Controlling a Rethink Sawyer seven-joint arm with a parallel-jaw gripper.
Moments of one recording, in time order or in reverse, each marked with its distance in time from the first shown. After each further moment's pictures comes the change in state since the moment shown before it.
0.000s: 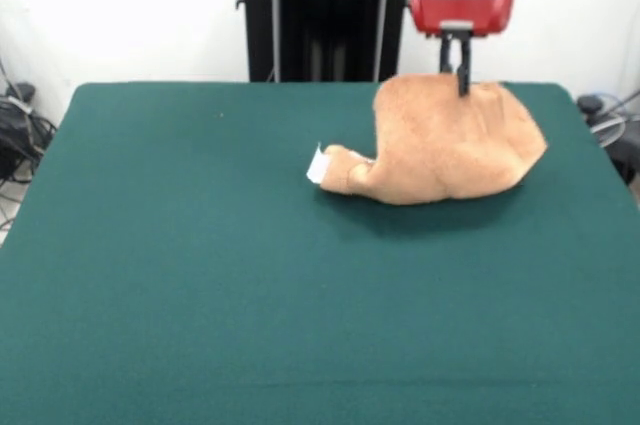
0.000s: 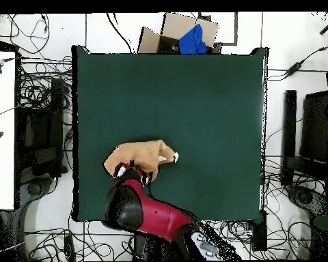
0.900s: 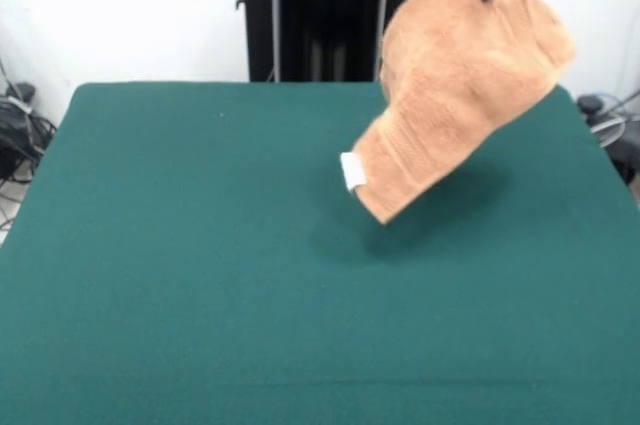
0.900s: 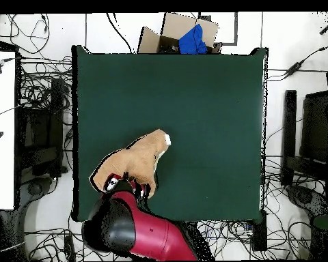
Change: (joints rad) arm 0.134 -0.322 -0.159 -0.005 0.053 0.398 0.000
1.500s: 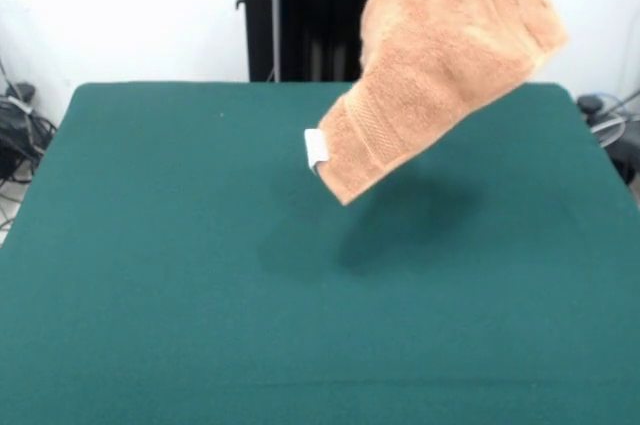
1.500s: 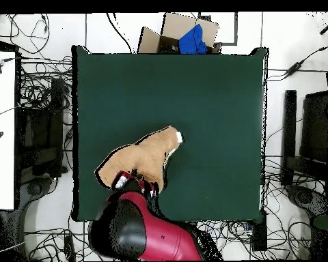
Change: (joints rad) arm -0.019 -0.073 -0.048 -0.024 0.000 0.060 0.000
